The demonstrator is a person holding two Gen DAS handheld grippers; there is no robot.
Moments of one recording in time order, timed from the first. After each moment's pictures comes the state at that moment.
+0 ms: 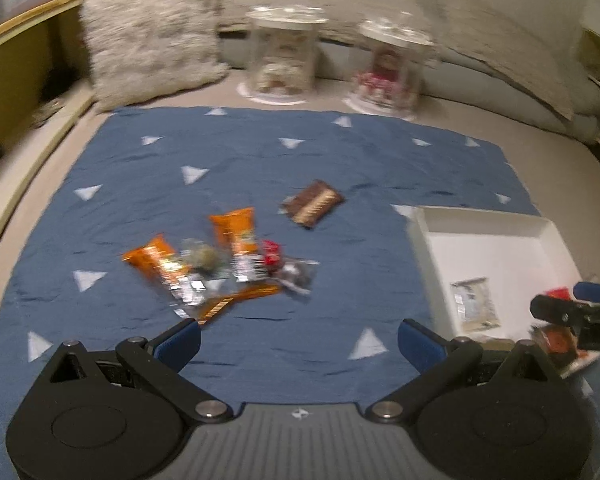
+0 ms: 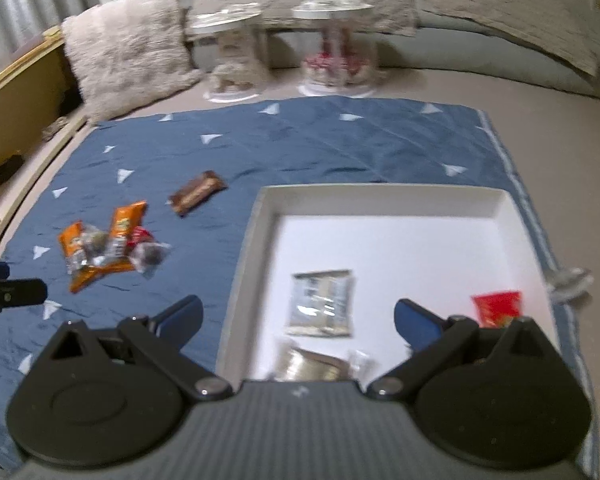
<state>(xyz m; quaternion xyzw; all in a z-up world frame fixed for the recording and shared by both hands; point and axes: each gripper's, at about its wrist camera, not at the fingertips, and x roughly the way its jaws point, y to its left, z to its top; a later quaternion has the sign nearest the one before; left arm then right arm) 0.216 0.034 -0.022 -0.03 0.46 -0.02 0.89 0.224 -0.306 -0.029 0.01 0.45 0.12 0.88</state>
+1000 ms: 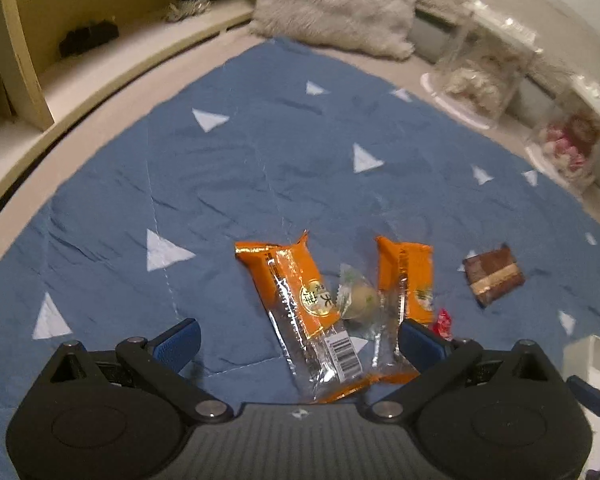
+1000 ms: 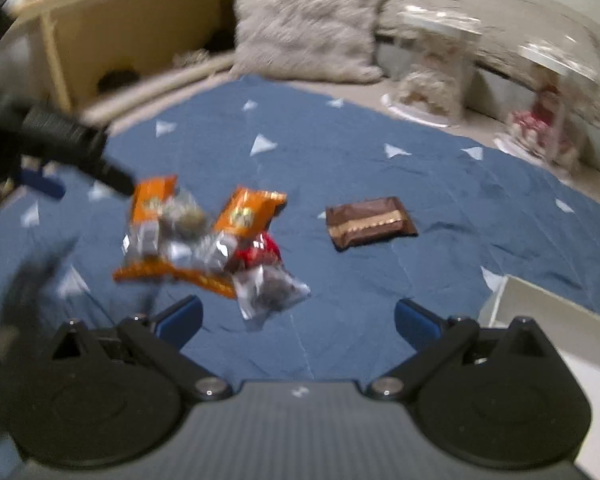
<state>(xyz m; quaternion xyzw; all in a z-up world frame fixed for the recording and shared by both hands) 0.312 0.134 -0.108 -0.16 0.48 0.17 0.84 0.296 -0.149 -0.117 -0.14 0.38 0.32 0.86</state>
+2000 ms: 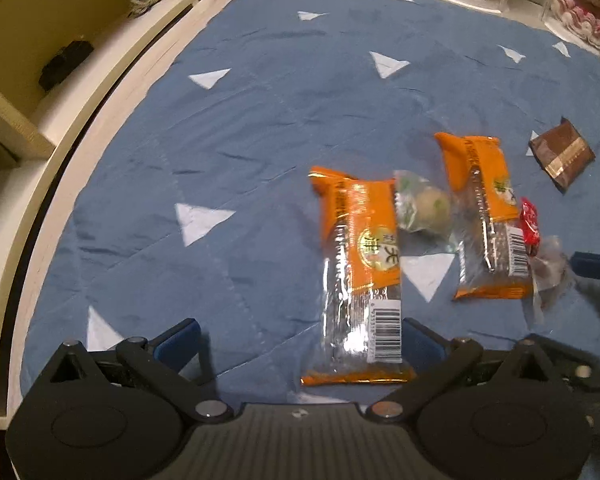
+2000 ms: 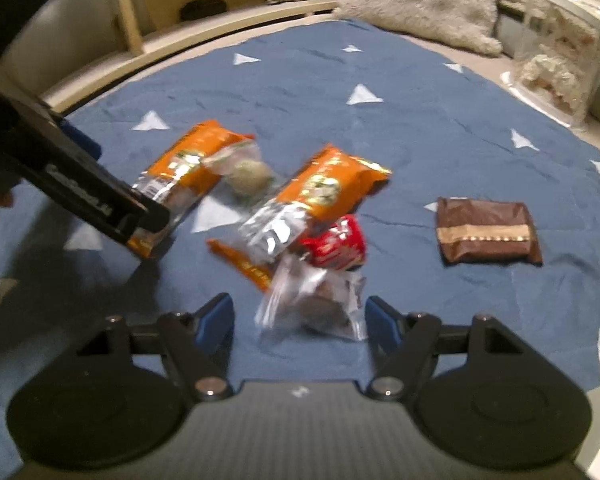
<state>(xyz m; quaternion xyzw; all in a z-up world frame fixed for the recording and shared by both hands) 0.311 0.135 -0.137 -0.01 0.58 0.18 0.80 0.329 -0.090 -0.151 -0.17 0.43 0.46 0.76</state>
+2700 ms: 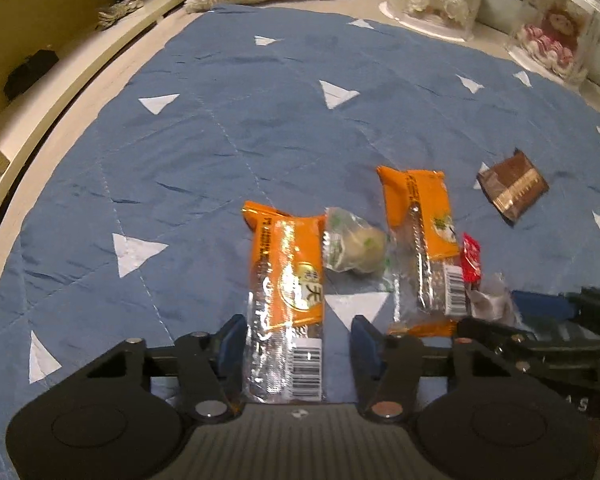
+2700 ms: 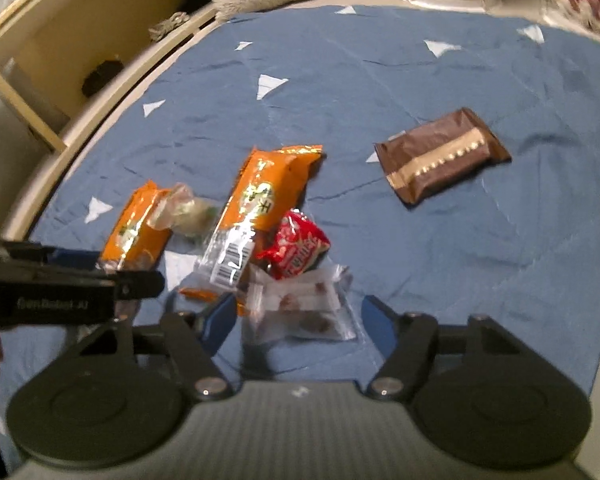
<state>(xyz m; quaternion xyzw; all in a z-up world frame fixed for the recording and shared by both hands) 0.326 0.120 -0.139 -0.05 0.54 0.13 0.83 0.360 -0.096 -0.173 -0.01 0.51 0.34 0.79</state>
